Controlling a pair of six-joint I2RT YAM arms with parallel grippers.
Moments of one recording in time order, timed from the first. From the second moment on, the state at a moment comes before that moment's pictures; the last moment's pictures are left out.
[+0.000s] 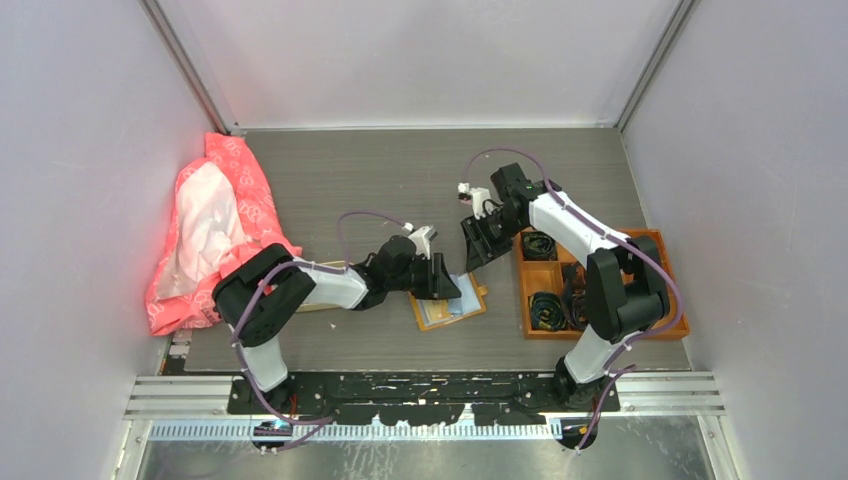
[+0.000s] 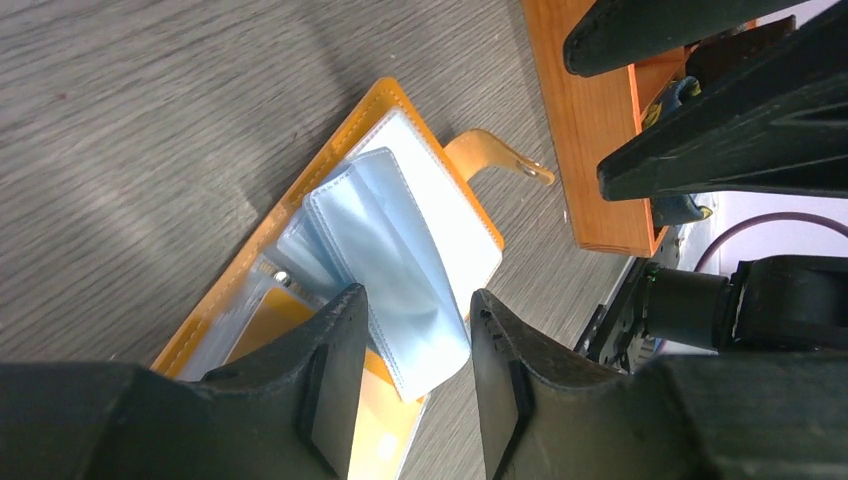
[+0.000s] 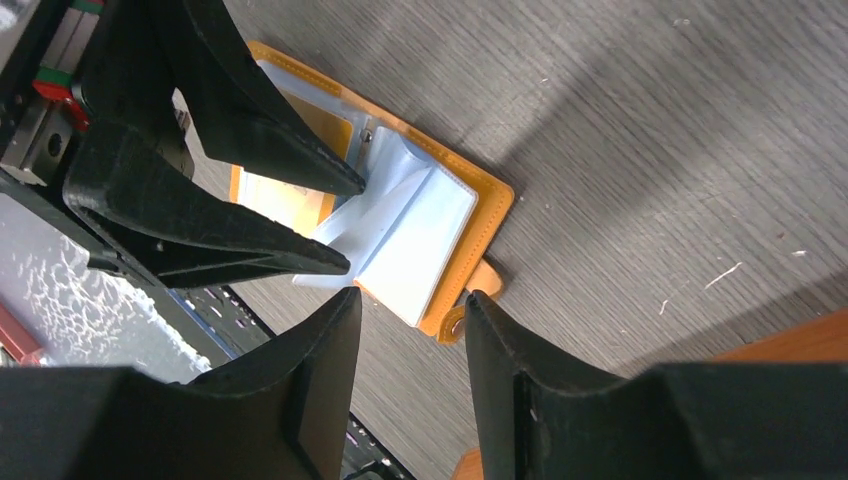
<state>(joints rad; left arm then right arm) -0.85 1.77 0.75 0.48 0.32 -0.79 0.36 1.67 1.21 -0.83 -0.53 -0.17</state>
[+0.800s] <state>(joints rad) -0.89 1.97 0.83 0.86 0.44 -0.95 0.27 1.65 1.19 -0.79 -0.57 -0.14</state>
